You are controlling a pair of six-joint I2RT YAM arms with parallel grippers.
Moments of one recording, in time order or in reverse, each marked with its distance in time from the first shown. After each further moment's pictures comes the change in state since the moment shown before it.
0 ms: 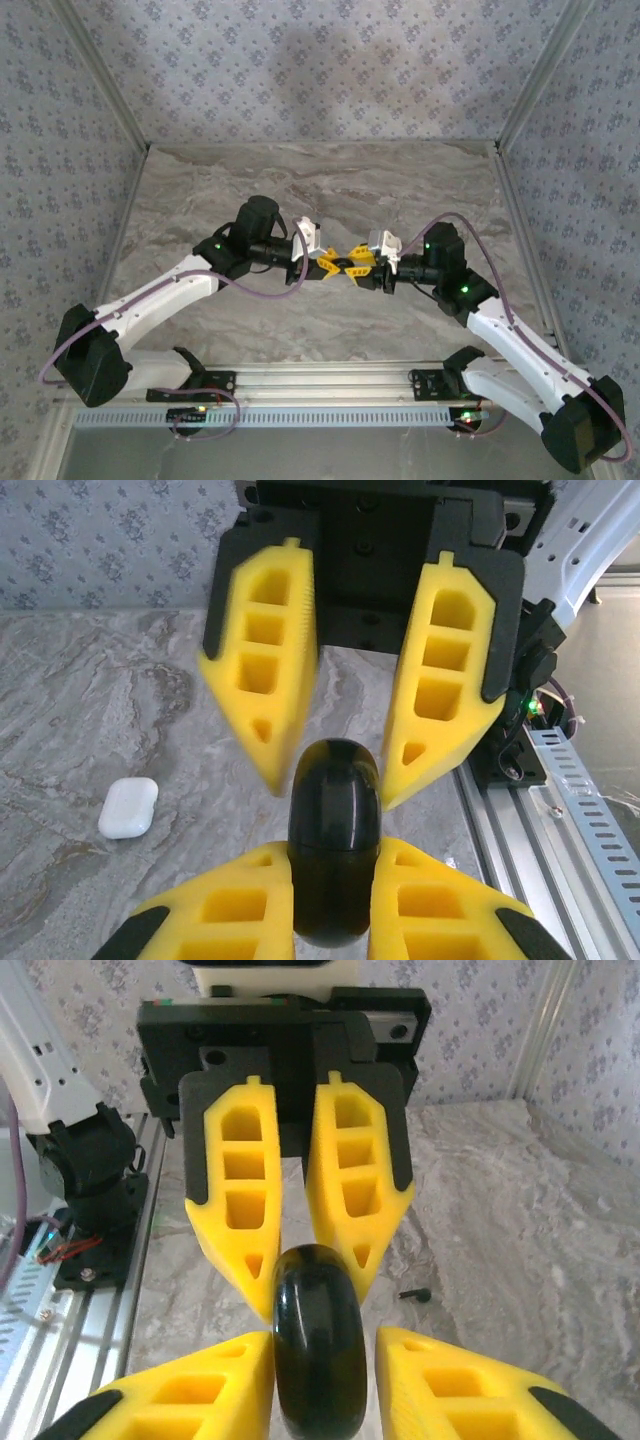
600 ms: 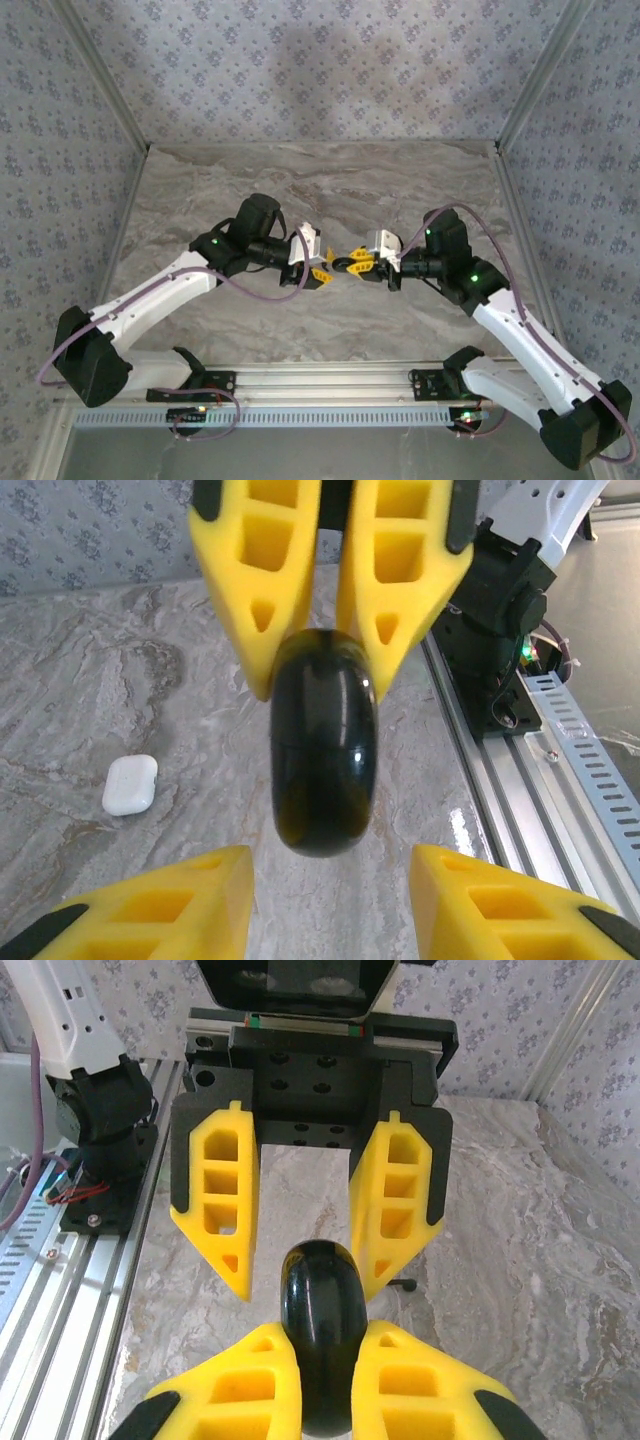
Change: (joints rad) left arm 0.002 0.000 0.074 -0.211 -0.023 0.187; right arm -0.002 0.035 0.208 -0.346 -0.003 -0.272
